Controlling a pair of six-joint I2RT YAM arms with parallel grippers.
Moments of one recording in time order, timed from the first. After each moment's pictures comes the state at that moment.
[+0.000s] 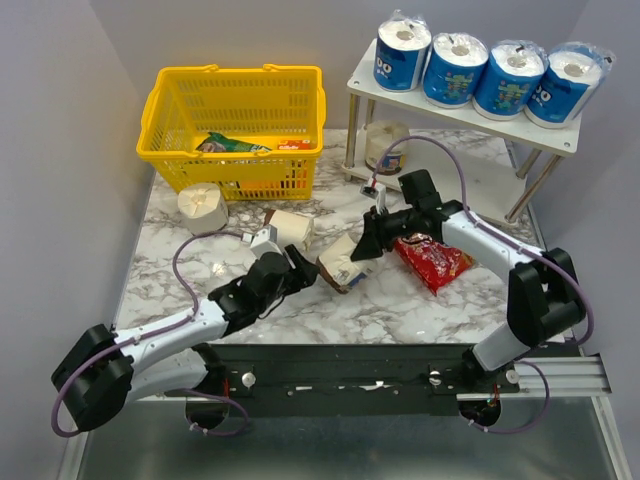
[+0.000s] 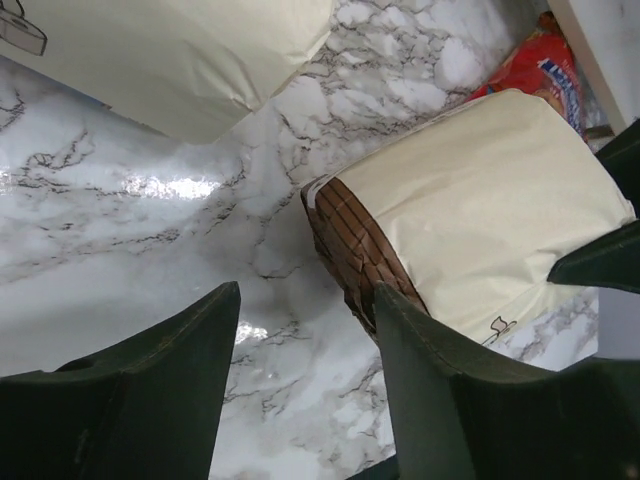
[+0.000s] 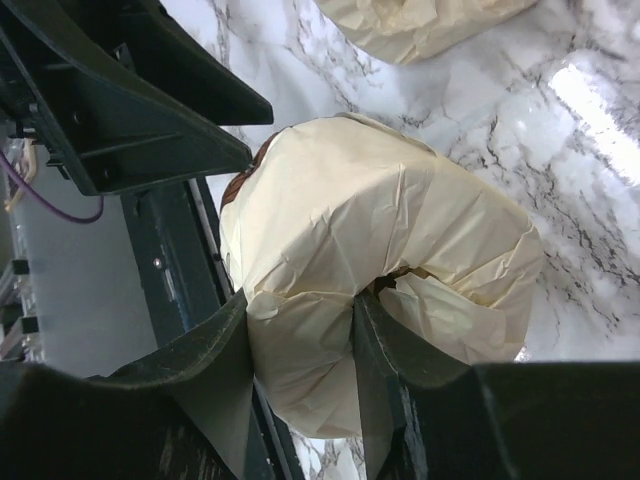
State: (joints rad) left arm -0.84 1.05 0.41 0.12 -0.31 -1.01; right arm 0.43 1.60 1.08 -0.39 -0.90 -0.04
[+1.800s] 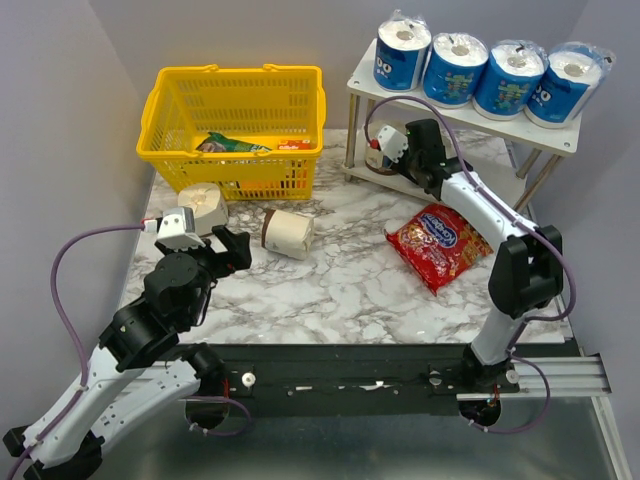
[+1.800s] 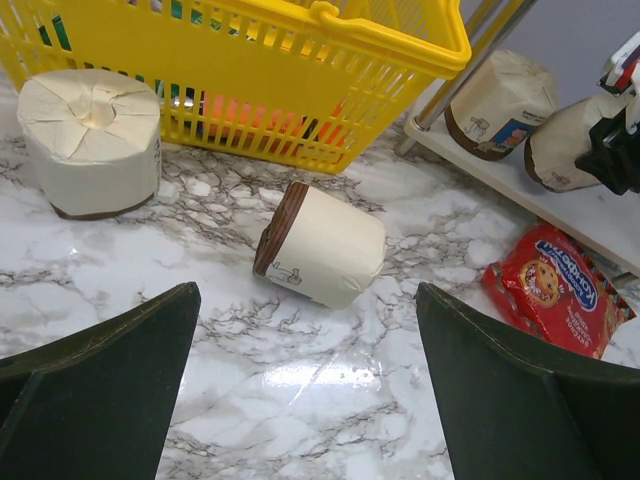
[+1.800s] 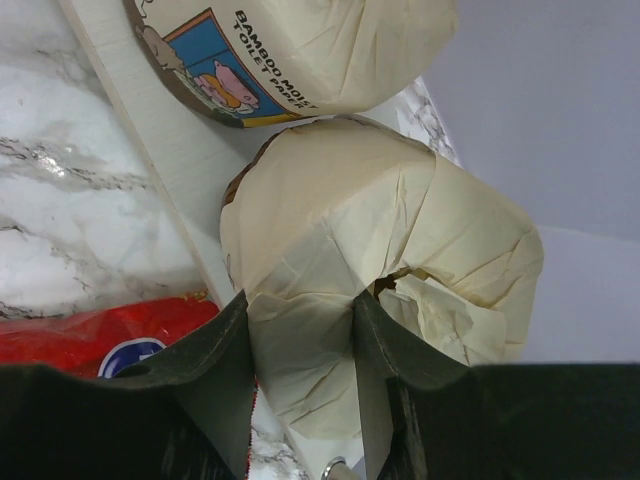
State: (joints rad) left arm -0.77 0.49 0.87 -0.61 -0.64 -0.54; right arm 0.35 1.76 1.49 -0.40 0.26 -0.81
